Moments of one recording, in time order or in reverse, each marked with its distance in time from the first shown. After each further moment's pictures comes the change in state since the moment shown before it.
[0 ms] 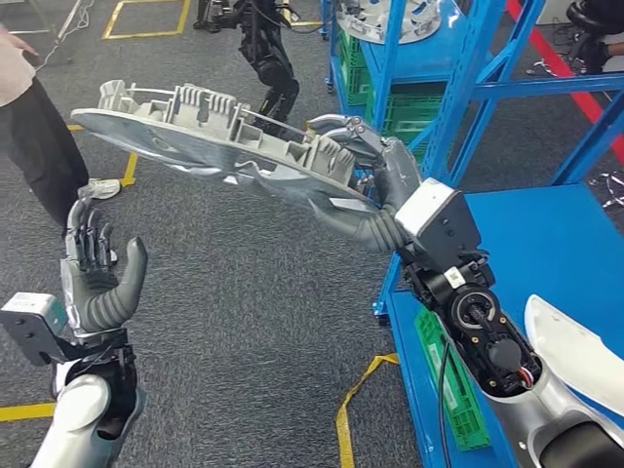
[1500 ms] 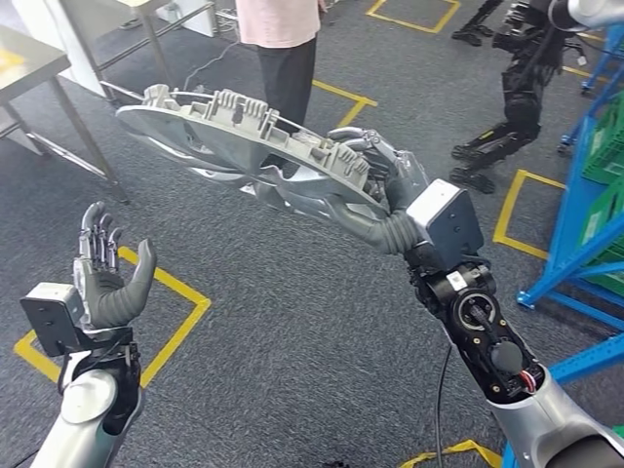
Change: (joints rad) left arm 0.017 0.042 0.001 0.021 -0.008 0.044 0.032; right arm 0.012 0.000 0.001 0.108 -0.051 -0.024 -0.059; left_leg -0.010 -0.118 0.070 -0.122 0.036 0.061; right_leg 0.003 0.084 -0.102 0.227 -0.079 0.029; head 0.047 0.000
